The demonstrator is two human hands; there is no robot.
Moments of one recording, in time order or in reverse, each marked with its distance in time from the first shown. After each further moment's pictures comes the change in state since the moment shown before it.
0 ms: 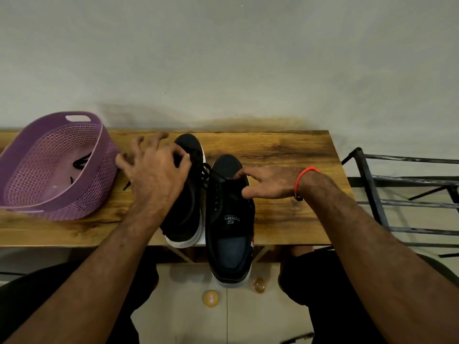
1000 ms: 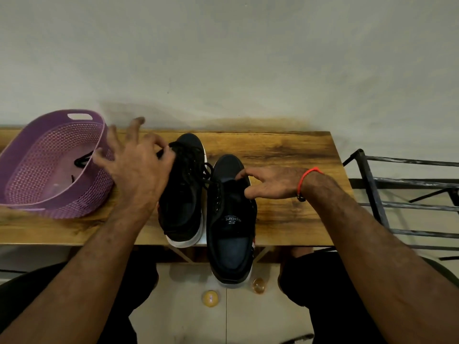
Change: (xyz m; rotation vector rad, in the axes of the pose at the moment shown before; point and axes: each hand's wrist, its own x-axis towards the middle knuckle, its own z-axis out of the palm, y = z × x) left_hand 0.011 -0.020 -0.008 0.038 0.090 -0.073; right_hand 0.003 0.005 0.000 0.010 -0.007 0.013
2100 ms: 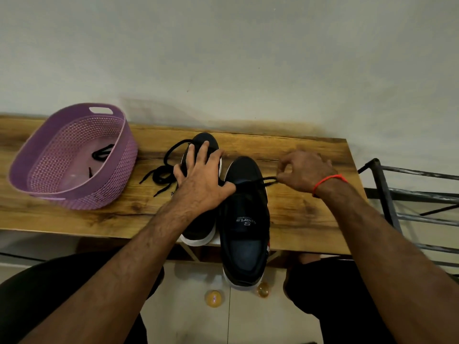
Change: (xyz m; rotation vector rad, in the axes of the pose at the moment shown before) left_hand -0.026 0.038 0.018 -0.206 -0.578 0.138; right_hand 0.011 0.013 -0.005 -0.245 0.528 0.239
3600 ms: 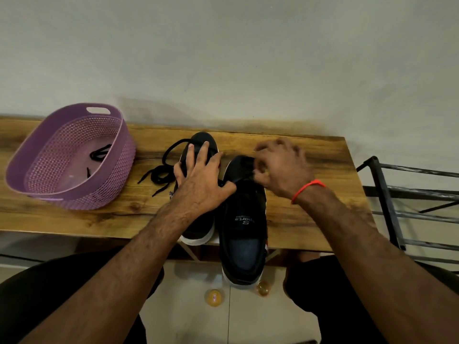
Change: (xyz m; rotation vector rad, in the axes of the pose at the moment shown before) left_hand 0.000 -0.002 0.005 0.045 -0.004 0.031; right_hand 0.002 -0.025 0.018 -0.151 0.185 -0.302
